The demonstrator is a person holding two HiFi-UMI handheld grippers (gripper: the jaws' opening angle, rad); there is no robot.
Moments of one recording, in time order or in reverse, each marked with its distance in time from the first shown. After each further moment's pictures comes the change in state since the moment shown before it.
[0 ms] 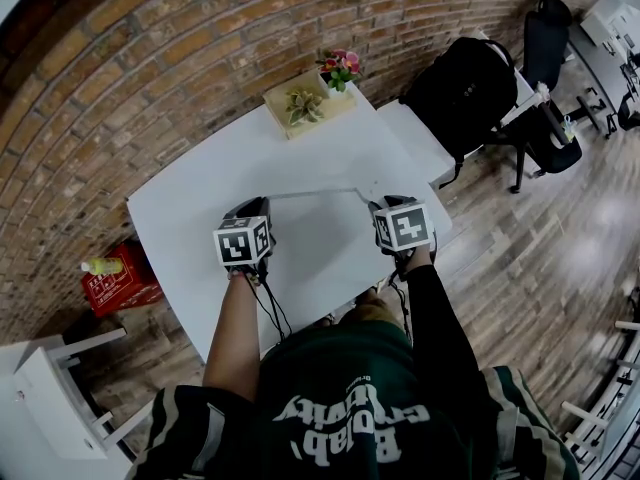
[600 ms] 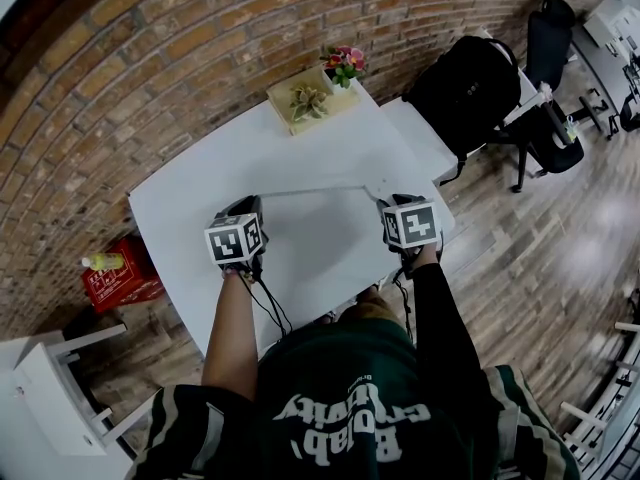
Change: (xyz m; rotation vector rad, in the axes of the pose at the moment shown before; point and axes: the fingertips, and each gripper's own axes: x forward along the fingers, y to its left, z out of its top) left arm -0.013 0.024 -0.002 -0.051 -0.013 0.035; right arm -0.001 -0.010 -0.008 0.026 0.002 -0.019
